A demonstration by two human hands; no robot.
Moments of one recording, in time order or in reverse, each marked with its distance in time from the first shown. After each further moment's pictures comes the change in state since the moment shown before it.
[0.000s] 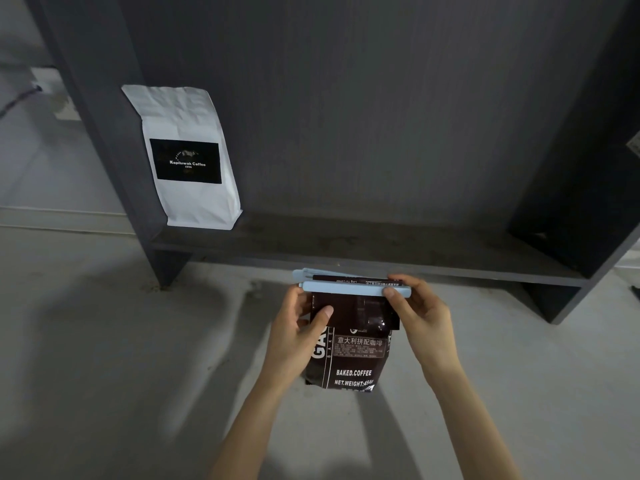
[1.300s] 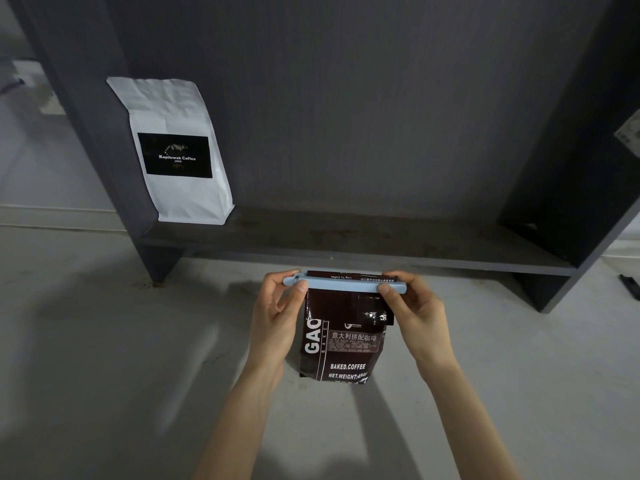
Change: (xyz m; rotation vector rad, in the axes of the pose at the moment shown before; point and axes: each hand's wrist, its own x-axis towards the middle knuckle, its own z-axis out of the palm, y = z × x) left_hand 0.002 0.010 -0.003 -0.202 0.171 -0.061; right_hand -0.007 -0.002 -0.003 -0.018 0.010 0.030
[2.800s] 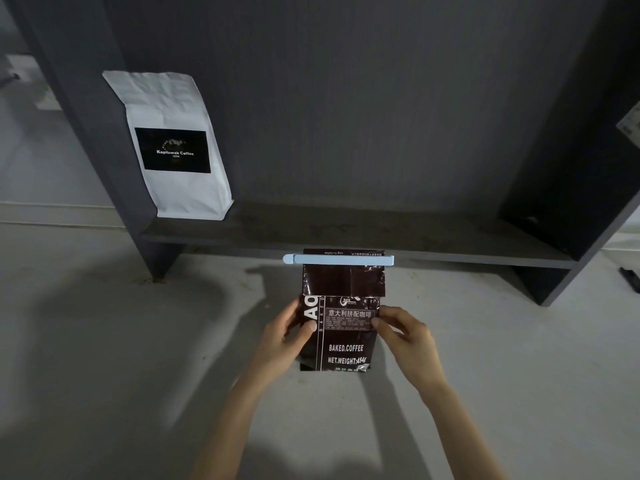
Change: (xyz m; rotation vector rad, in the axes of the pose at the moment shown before) left_hand -0.003 -0.049 -0.024 0.316 -0.382 -0.093; right_hand -0.016 0.054 -0.012 -0.240 -0.038 0.120
